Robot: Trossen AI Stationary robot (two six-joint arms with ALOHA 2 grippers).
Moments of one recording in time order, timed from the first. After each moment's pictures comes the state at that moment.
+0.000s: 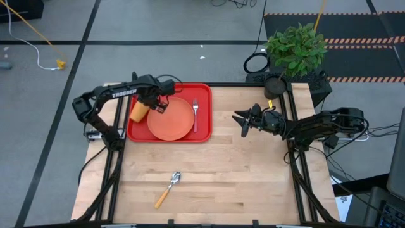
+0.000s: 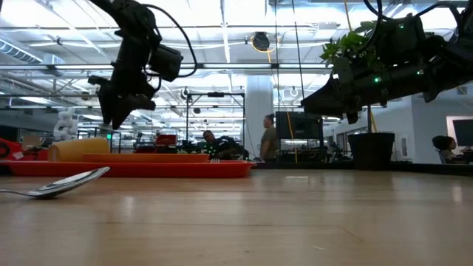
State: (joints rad) left arm 0.60 1.60 1.18 -1.28 -0.41 -0.58; right arm -0.25 1.26 0.15 0.97 0.18 0.28
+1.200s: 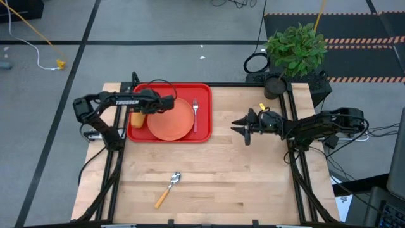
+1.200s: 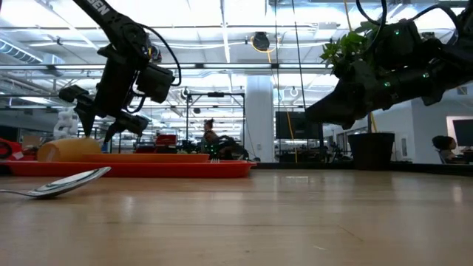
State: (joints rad) left arm 0.50 1.60 0.93 -1.14 -0.63 -1.27; right arm -0.26 1.26 0.15 0.87 -0.10 0.19
